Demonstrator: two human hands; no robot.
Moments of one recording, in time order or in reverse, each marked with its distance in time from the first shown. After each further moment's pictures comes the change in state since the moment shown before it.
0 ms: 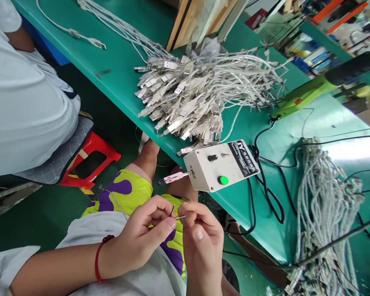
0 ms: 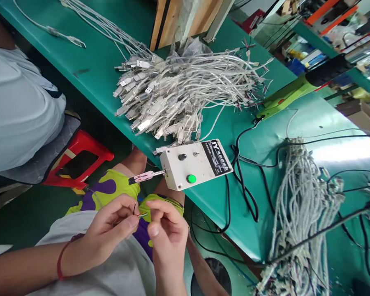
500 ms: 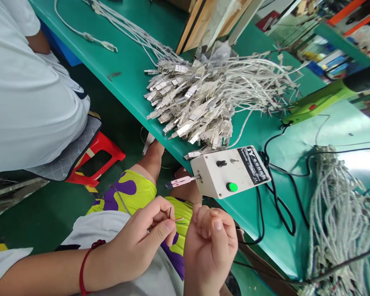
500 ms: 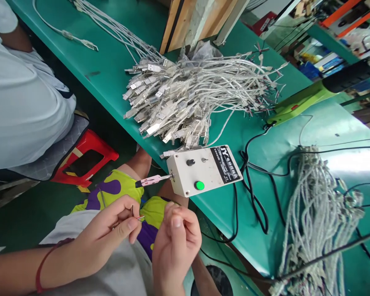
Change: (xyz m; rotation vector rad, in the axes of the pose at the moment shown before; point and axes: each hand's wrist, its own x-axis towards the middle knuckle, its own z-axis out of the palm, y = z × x) left_hand -0.006 0.015 -0.004 0.079 -0.037 -0.009; right_hand 0.005 0.009 0.017 0.132 0.277 -0.161
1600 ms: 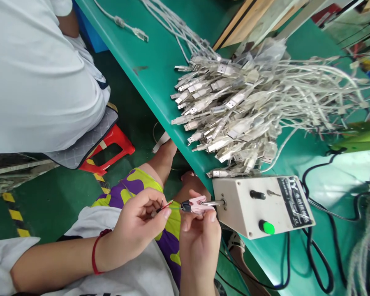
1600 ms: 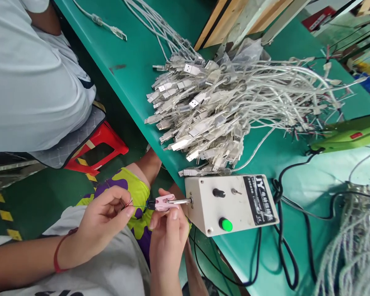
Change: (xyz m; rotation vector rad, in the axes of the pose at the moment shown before) left_hand 0.019 -0.007 -0.016 -0.025 0.494 0.142; right_hand 0.021 0.020 0.019 -0.113 -0.189 0.339
